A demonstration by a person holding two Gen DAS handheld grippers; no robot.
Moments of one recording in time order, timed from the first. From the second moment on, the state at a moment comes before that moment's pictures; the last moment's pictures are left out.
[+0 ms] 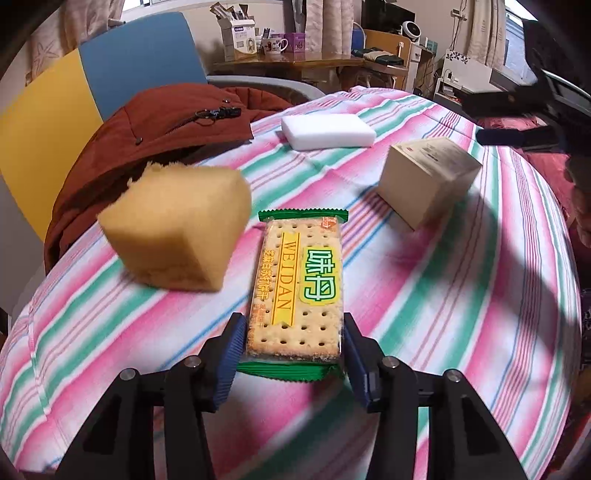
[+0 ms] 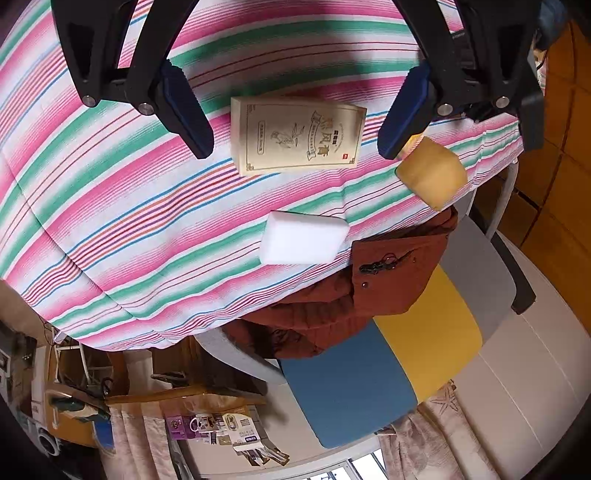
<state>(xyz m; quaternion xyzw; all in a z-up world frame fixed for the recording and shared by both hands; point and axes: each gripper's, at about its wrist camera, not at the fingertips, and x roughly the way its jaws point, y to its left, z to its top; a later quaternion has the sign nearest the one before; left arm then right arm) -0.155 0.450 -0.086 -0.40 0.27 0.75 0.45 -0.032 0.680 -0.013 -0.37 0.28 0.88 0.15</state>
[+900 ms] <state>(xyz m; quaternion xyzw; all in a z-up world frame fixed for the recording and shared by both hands) -0.120 0.395 -0.083 -0.44 0.24 0.77 0.40 -0.059 0.671 -0.048 -0.43 0.33 0.84 0.04</state>
